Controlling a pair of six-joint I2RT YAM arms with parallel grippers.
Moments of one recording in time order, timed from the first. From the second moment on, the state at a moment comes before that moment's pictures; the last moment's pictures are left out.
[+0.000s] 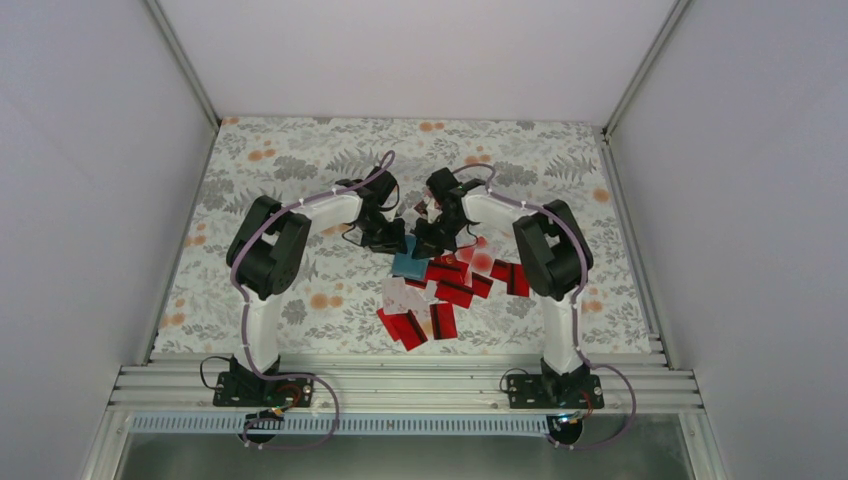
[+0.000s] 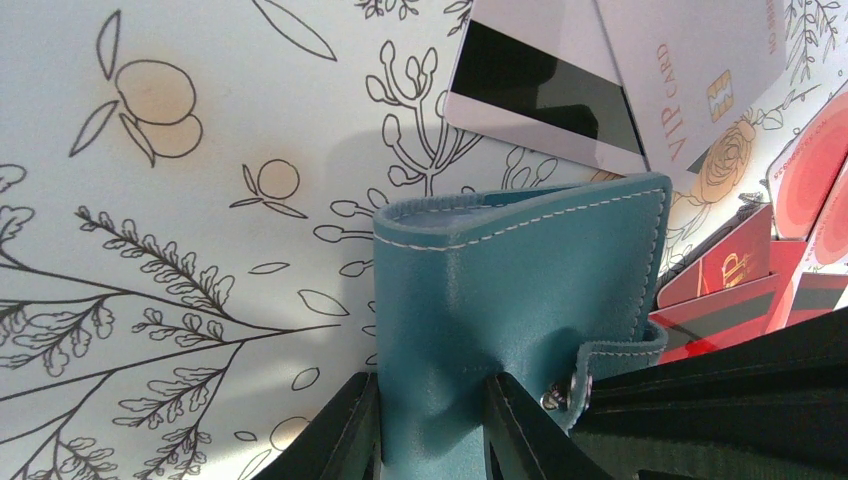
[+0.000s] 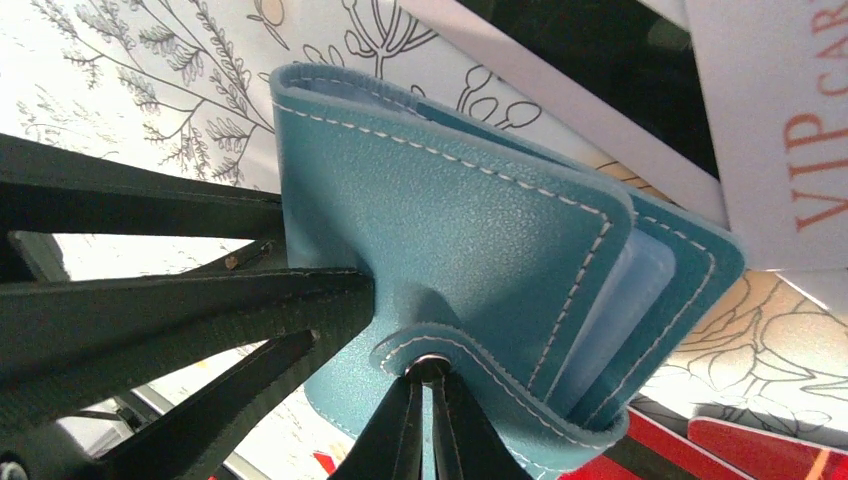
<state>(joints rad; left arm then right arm) -0.53 2.05 1.39 -0.68 0.43 -0.44 0.56 2.09 1.43 -0.74 -0.56 0.58</state>
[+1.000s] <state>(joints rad) -0.55 2.02 1.34 -0.61 0.39 -0.44 0.55 2.39 1.90 -1.27 -0.60 0.67</state>
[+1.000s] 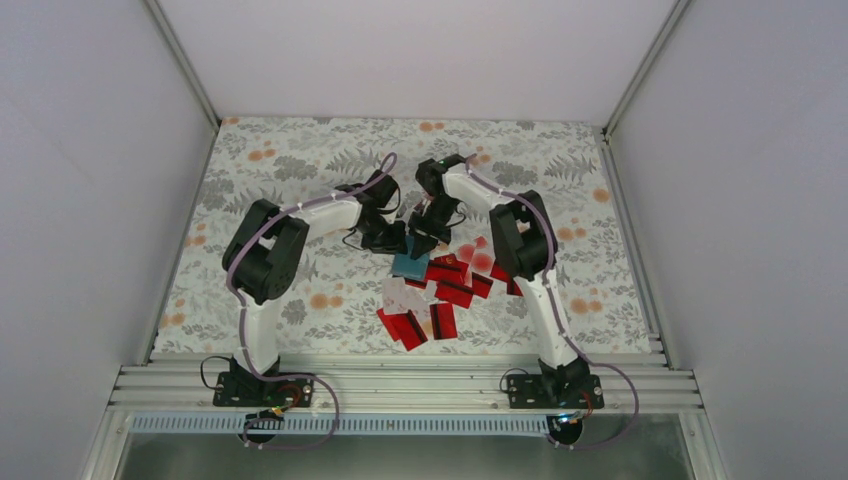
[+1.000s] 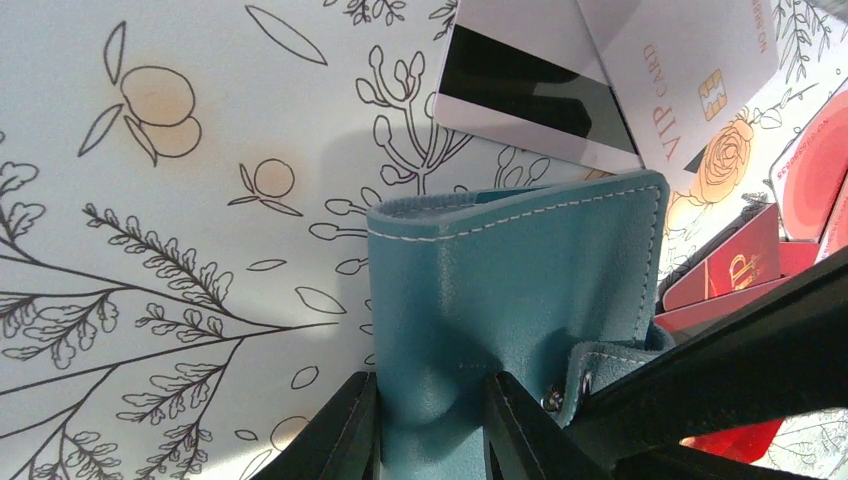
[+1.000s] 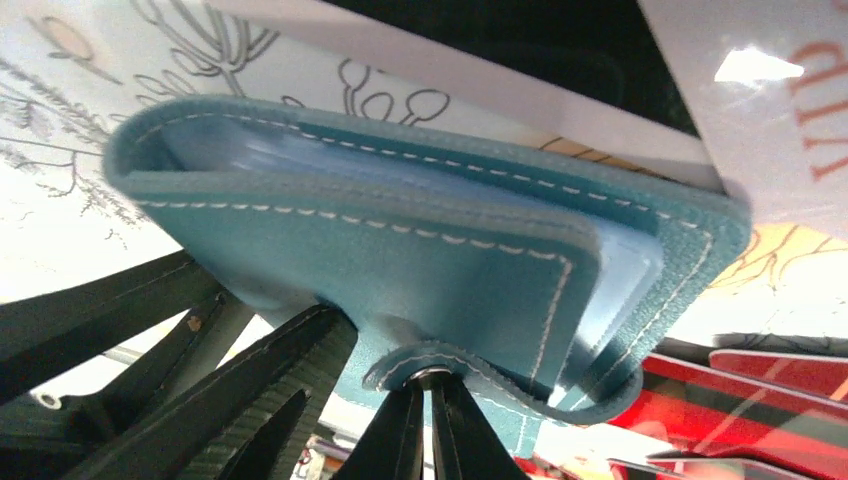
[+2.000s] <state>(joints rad) -0.60 1.99 1.38 -0.67 0.26 -0.43 0.56 2.33 1.91 -1.28 -0.52 0.50</state>
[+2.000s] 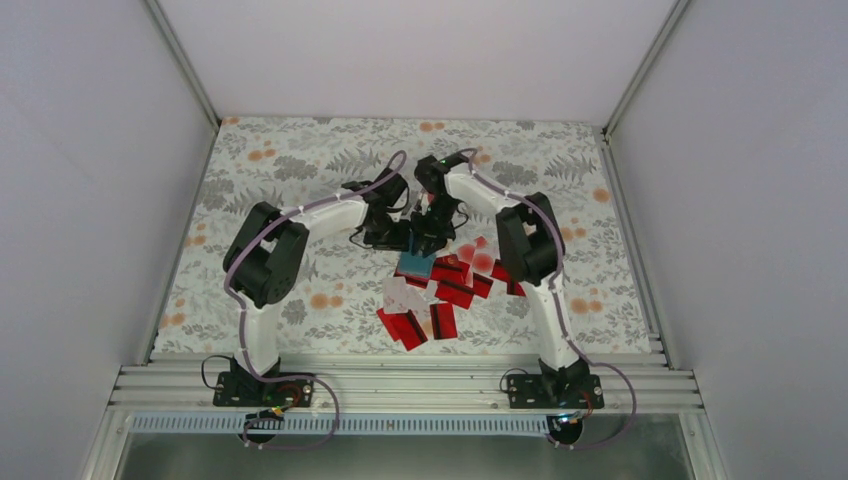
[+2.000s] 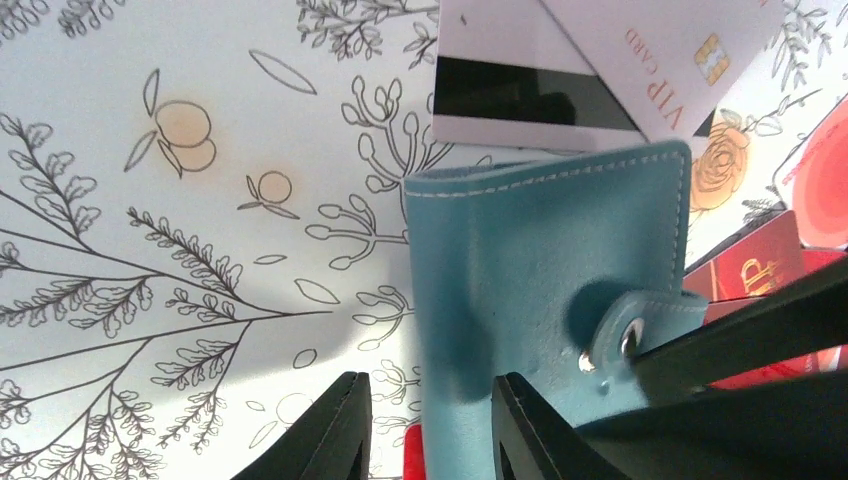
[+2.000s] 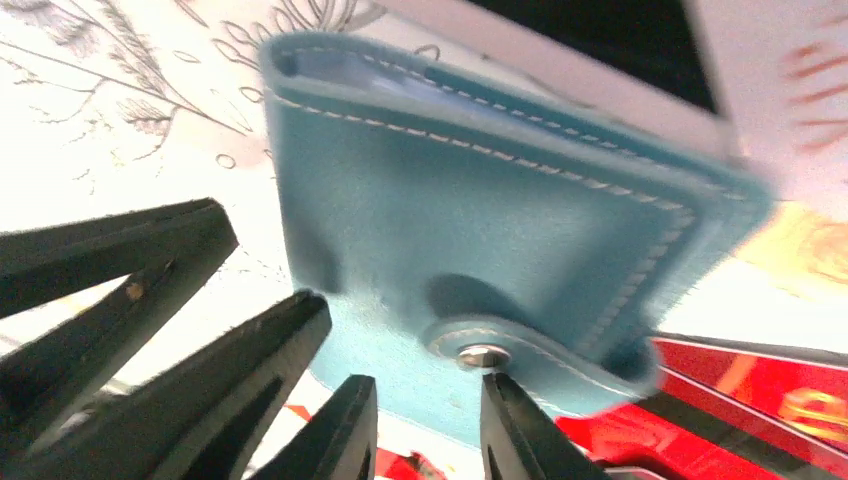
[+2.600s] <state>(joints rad) -0.62 1.98 1.43 -0.73 0.21 -0.44 0.53 1.61 1.39 -0.83 -0.33 0.38</state>
